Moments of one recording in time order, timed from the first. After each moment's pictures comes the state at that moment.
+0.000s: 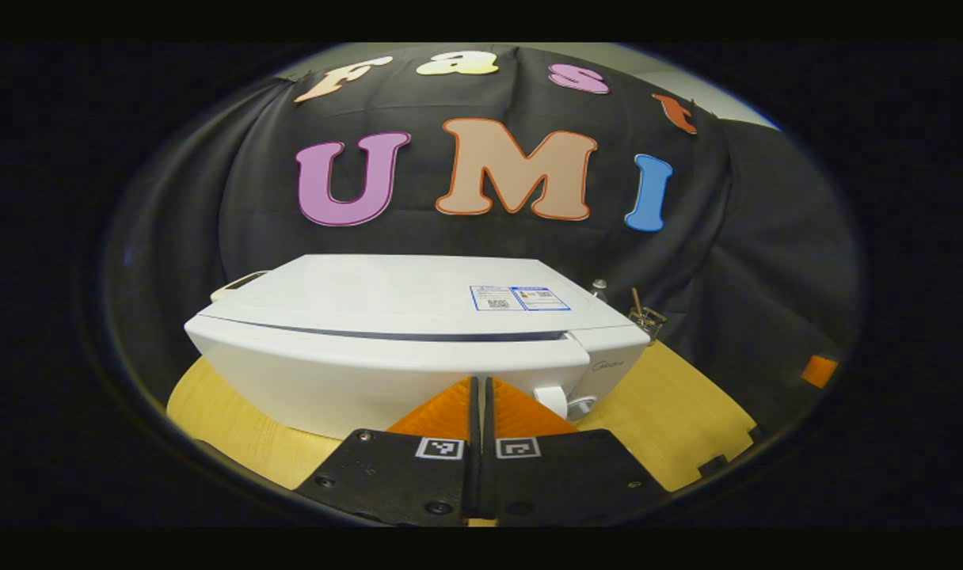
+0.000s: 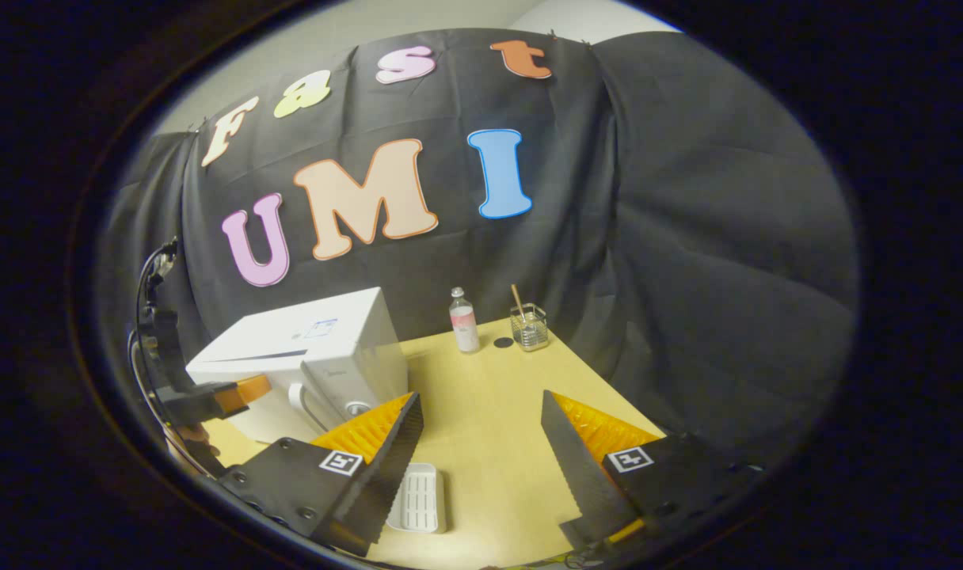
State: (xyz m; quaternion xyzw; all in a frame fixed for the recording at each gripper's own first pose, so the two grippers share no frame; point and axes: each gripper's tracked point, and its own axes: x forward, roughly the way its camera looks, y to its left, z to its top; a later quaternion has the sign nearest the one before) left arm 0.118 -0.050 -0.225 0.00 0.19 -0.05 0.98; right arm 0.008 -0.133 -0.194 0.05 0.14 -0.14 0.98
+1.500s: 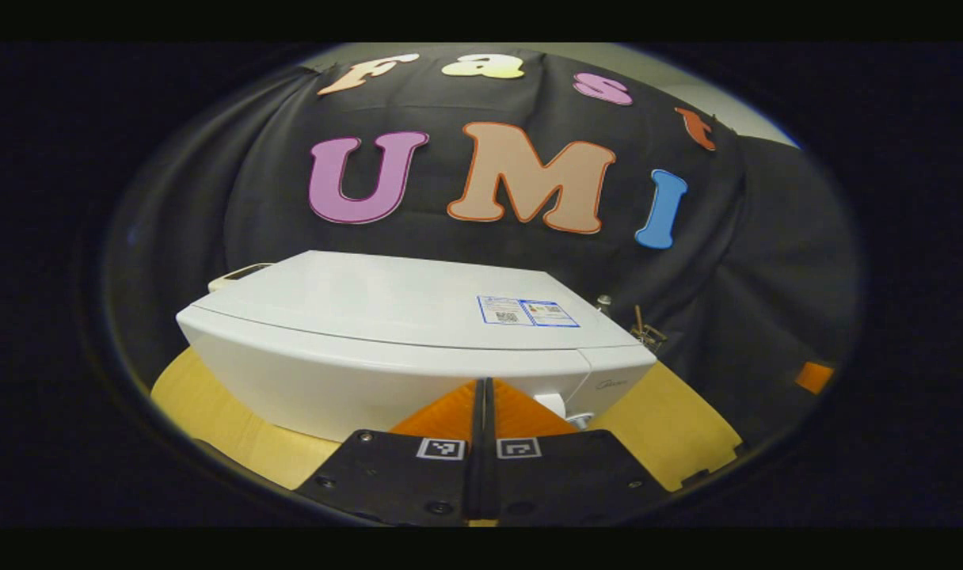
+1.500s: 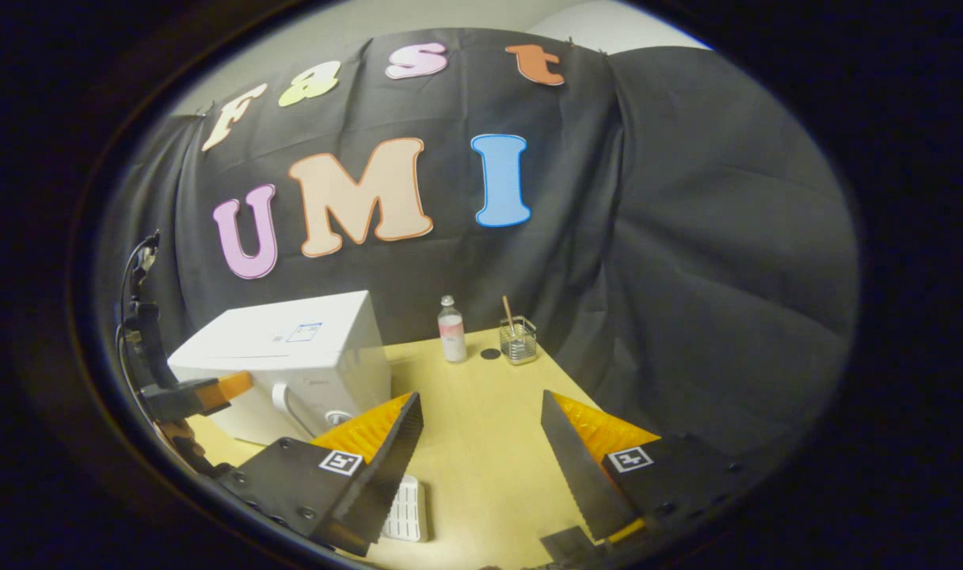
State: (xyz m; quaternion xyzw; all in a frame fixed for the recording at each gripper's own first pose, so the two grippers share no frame) left arm 0.133 -0.049 -0.220 -0.03 0.17 -0.05 0.98; right arm 0.028 -0.137 -0.176 0.02 0.13 -0.15 0.98
